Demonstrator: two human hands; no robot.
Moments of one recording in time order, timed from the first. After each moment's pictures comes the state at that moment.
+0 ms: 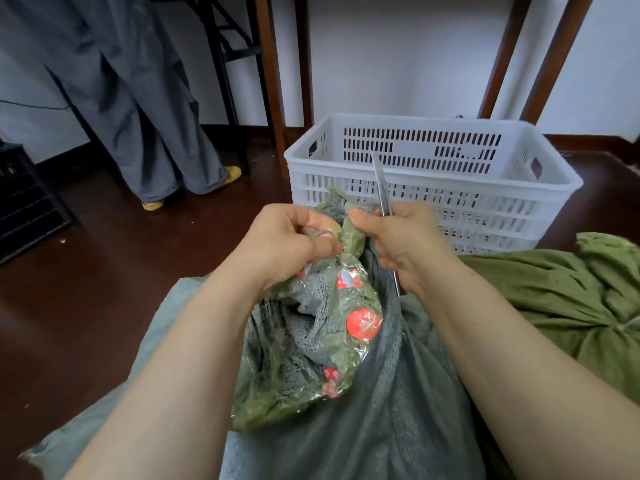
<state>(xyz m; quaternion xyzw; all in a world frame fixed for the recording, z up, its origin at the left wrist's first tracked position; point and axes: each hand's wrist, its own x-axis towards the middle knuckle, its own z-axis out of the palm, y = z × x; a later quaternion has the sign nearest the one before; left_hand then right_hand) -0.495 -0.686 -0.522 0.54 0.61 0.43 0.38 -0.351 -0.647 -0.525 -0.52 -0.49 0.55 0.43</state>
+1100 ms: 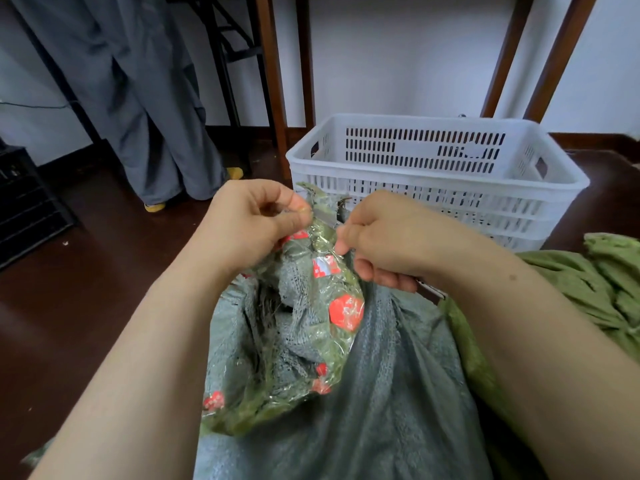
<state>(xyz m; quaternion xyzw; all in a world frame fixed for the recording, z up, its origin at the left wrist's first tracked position) -0.520 -0.696 -0.501 0.59 0.61 0.47 0.26 -0.352 -0.678 -0.476 -0.50 -0.78 0.36 0.12</state>
